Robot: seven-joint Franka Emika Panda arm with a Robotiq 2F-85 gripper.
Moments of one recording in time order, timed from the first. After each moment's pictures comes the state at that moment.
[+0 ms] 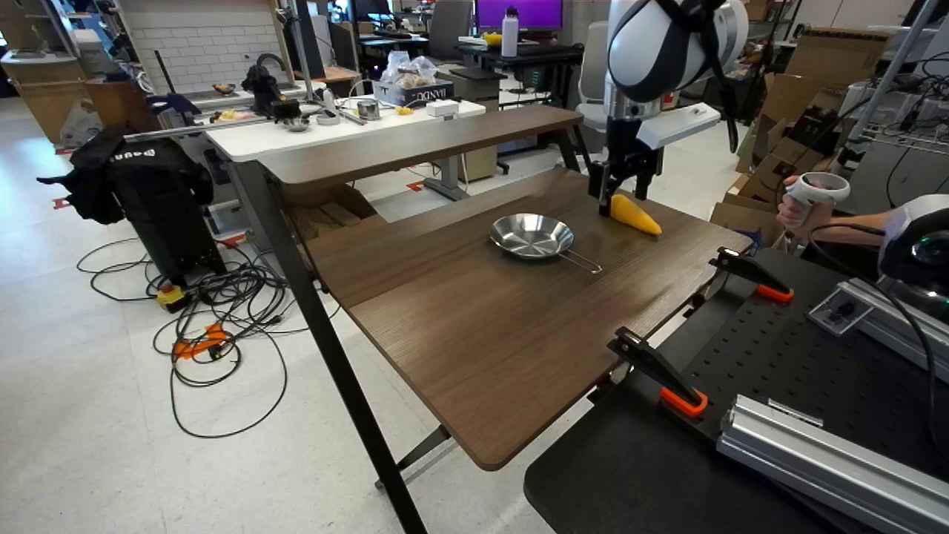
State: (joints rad) arm -0.11 0.61 -0.13 -2.04 -0.15 2.61 0.03
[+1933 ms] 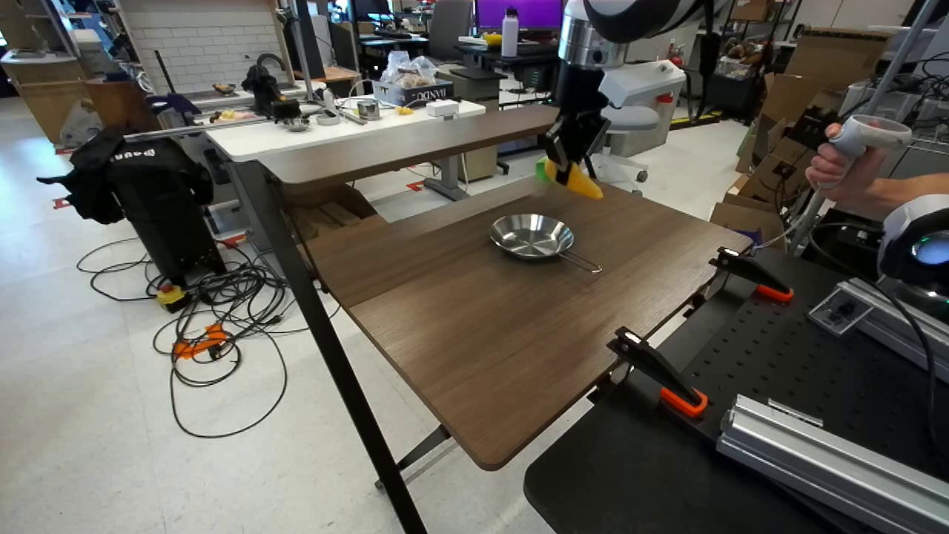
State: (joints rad) arm -0.03 0.42 -0.01 -2.15 -0.13 2.70 0.03
